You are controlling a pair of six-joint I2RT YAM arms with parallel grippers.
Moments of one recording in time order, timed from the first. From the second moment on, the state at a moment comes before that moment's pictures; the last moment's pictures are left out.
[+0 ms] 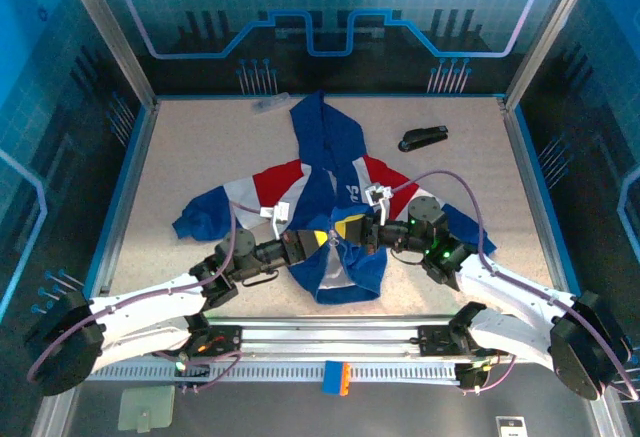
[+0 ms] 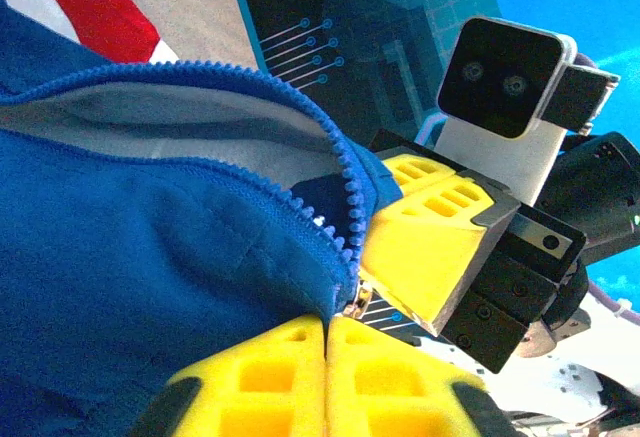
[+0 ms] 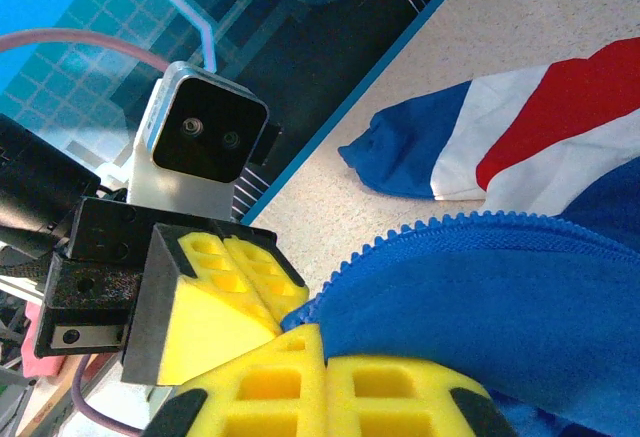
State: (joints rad) left arm -0.84 0.97 0.29 0.58 0.24 -1.15; right arm 0.66 1.02 0.46 0.34 -0.57 0.62
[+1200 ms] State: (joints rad) left arm -0.85 0.92 0.54 -0.10 0.26 -0.82; right arm 0.66 1.14 0.47 0.35 -0.65 0.62
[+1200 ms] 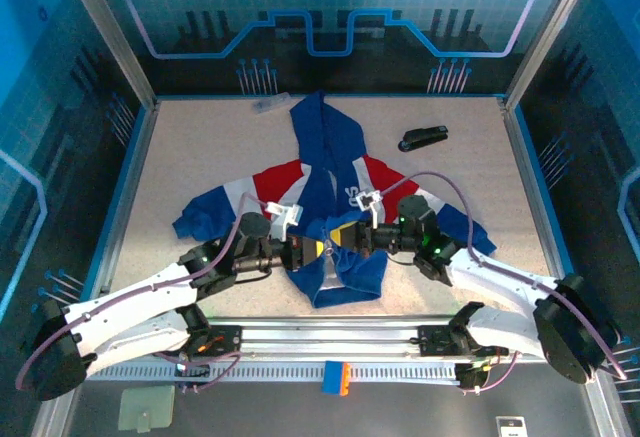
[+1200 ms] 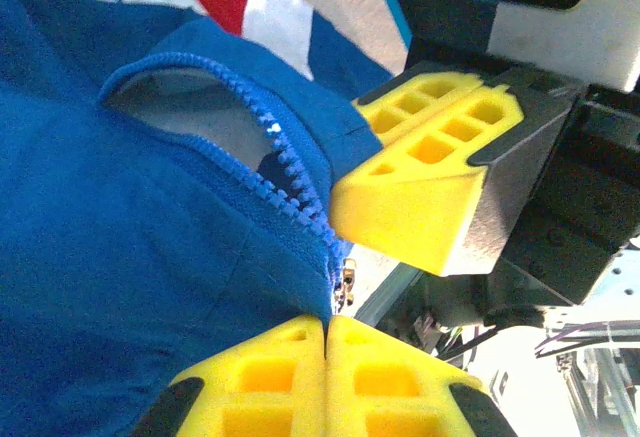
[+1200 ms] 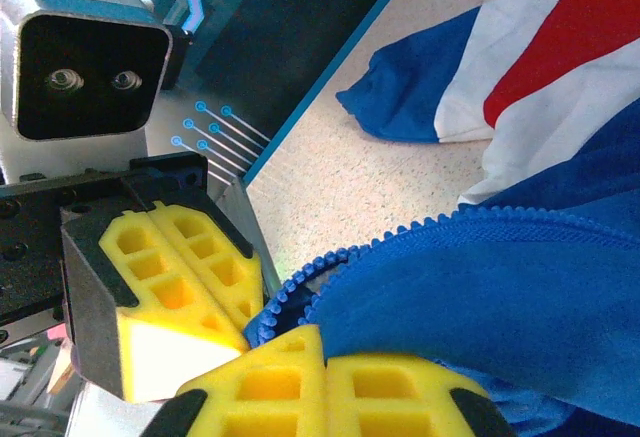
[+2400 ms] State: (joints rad) left arm -0.73 1.24 0.92 -0.59 0.43 -0.85; right arm 1.06 0.96 0.48 -0.03 0.00 -0.29
